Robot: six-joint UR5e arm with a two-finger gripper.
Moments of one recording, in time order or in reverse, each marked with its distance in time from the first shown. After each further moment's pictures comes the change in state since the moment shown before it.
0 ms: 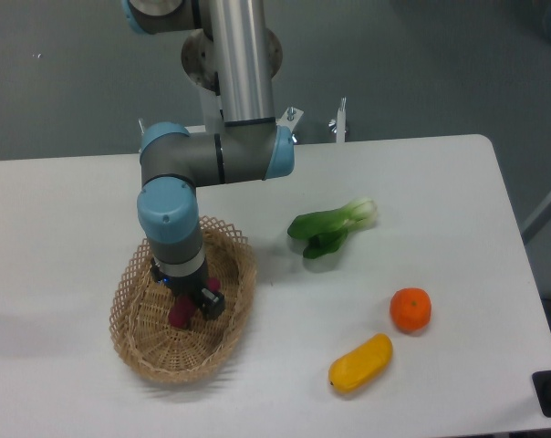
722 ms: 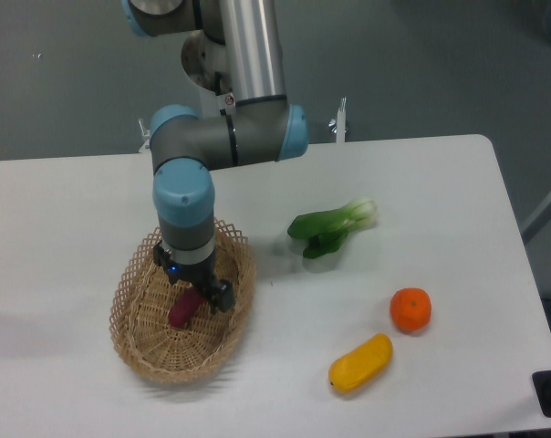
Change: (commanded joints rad) arm 0.008 0.012 -0.021 -0.003 -0.018 -0.009
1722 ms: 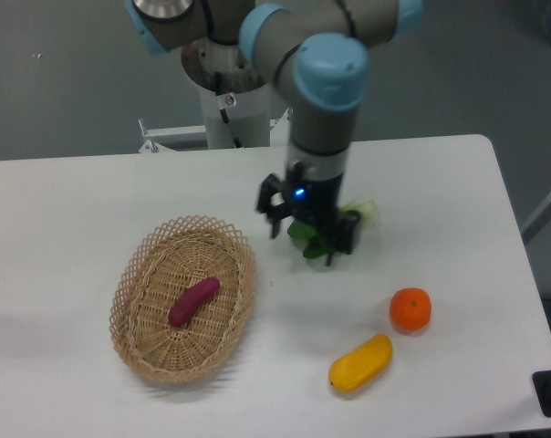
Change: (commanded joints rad) arm 0.212 0.227 0.078 -0.266 -0.143 0.025
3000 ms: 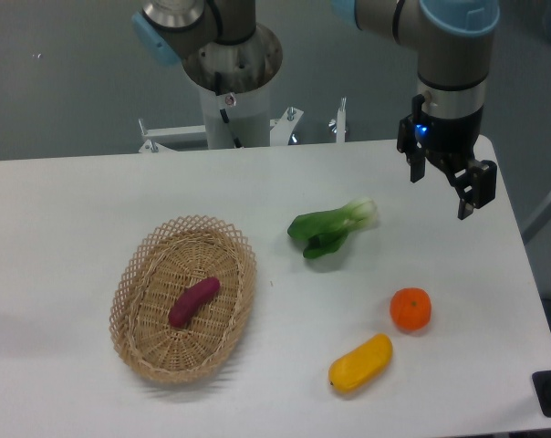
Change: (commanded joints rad) arm 0.365 0.027 0.230 -0.115 0.141 0.876
